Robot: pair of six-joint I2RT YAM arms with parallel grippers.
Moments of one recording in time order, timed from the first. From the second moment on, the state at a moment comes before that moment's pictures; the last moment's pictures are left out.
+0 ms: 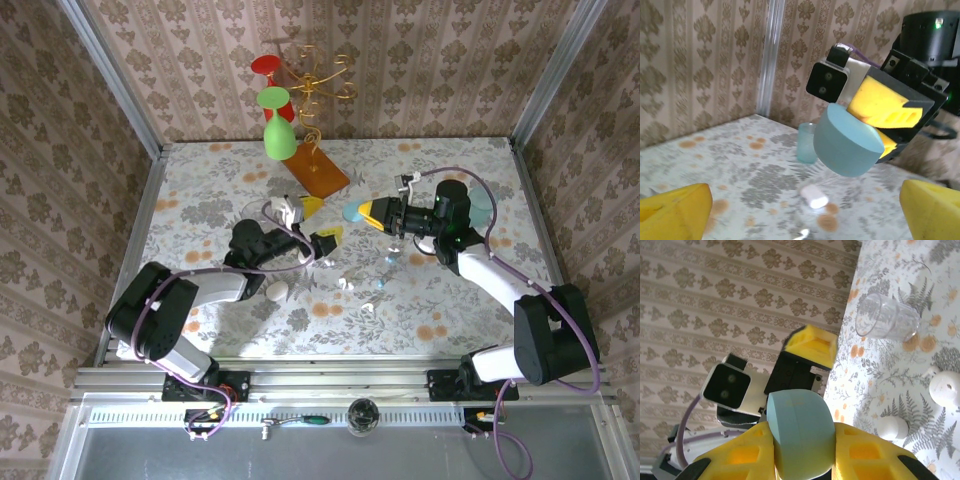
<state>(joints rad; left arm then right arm) -0.60 1.55 0.58 1.14 0.58 -0.21 0.23 1.38 0.77 0.44 -0.94 1.14</state>
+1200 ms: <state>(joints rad) -0.68 1.74 0.75 1.18 0.74 0.03 0.23 1.38 0.70 0.59 -0.95 1.44</state>
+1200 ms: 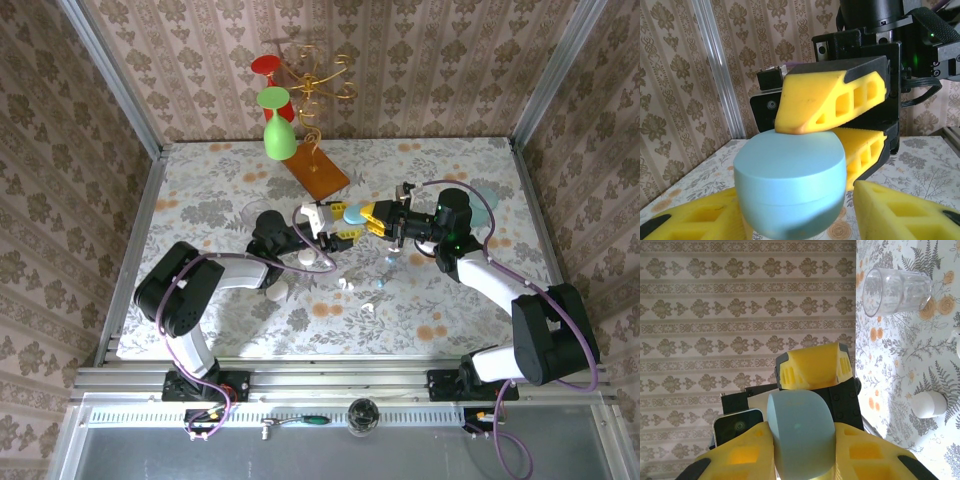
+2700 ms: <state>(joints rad) -0.64 1.65 0.66 1.18 1.00 -0.19 0.36 1.01 0.88 -0.29 -0.56 0.06</state>
